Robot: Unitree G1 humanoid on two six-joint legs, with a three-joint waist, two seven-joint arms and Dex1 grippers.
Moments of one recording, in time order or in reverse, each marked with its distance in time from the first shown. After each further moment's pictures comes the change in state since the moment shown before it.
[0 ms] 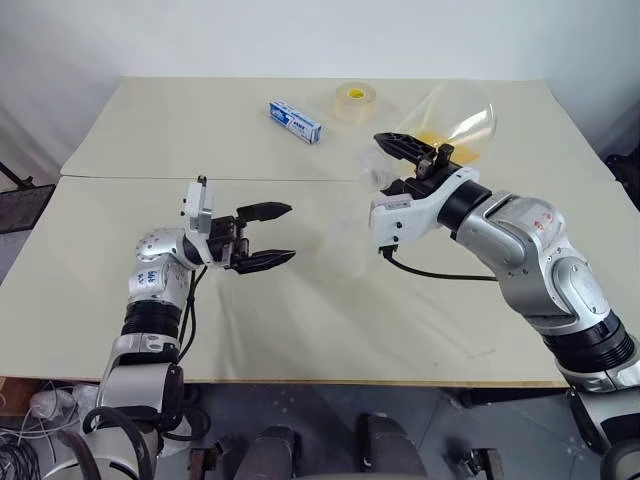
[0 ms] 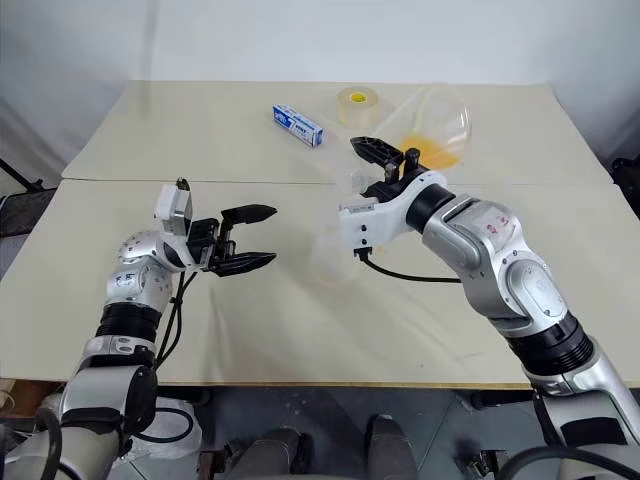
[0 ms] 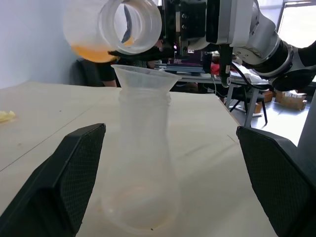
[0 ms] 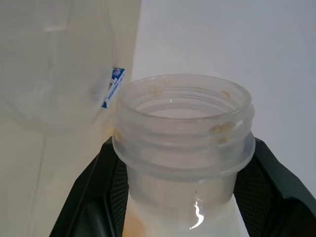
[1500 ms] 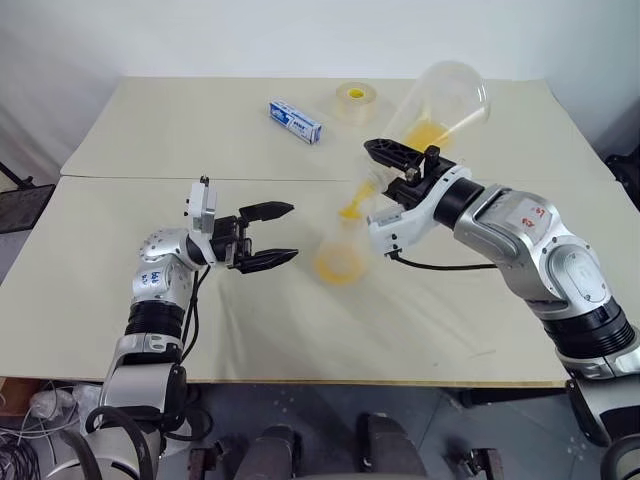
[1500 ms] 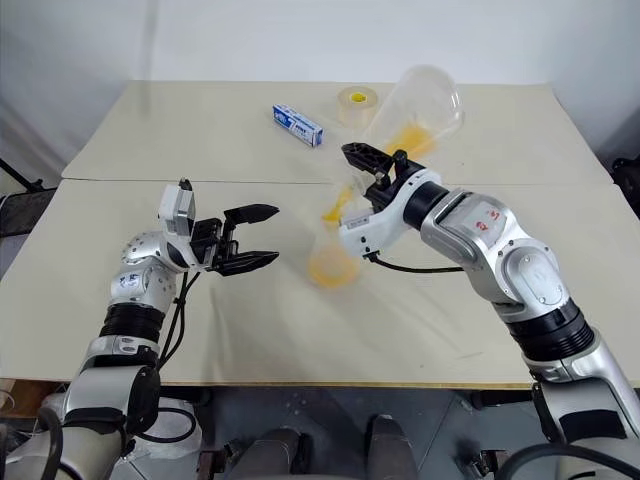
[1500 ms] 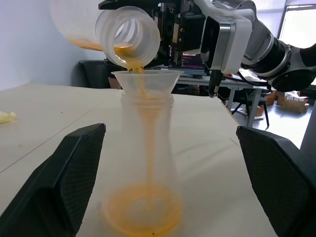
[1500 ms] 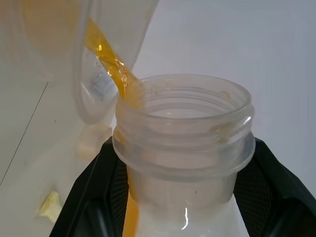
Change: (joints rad) left arm -0.001 -0.011 0.000 0.007 0.000 -0.008 0.009; right arm -0.035 0.002 -0.016 0.101 -0.152 -0.216 -0.015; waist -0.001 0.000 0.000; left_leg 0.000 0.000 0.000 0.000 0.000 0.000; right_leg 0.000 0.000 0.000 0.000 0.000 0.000
